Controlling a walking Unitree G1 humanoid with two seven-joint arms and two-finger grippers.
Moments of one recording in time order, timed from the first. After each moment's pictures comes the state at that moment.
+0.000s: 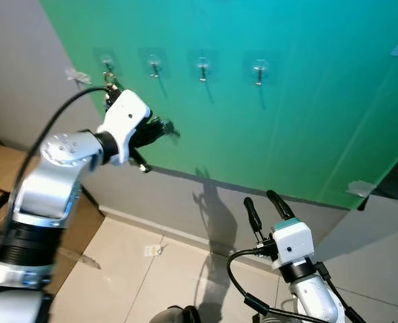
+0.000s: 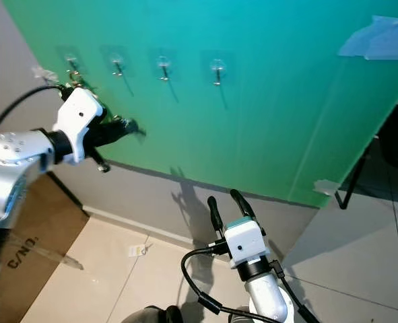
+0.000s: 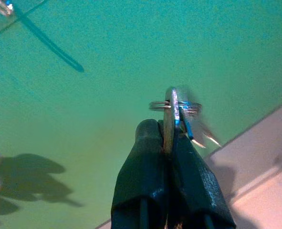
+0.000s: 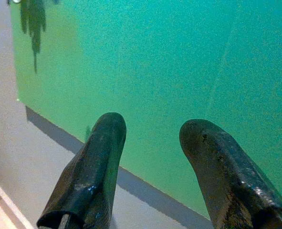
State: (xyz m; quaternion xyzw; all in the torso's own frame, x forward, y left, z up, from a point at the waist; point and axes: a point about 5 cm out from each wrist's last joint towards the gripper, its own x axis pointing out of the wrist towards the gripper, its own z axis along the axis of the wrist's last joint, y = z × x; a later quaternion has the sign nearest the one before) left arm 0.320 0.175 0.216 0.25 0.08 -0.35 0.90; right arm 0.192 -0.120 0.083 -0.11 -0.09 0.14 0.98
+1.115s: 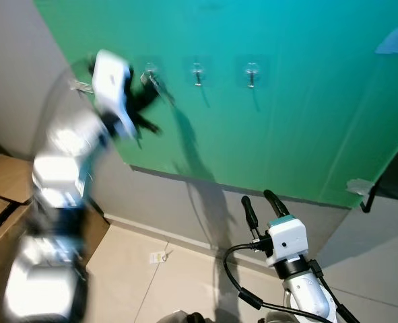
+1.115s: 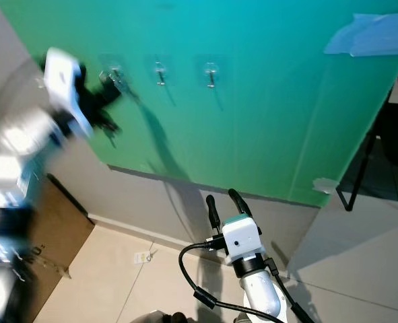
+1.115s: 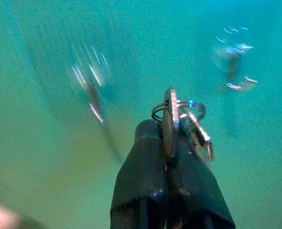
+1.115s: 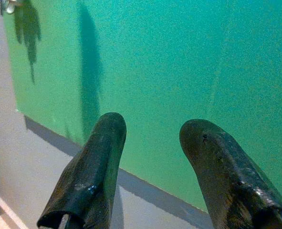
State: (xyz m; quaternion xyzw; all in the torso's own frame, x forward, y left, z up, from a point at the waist) left arm 0.344 0.156 0.212 -0.04 -0.04 -0.29 0.95; right arm 0.199 -0.115 0.076 -0.10 -0.08 0.13 0.98
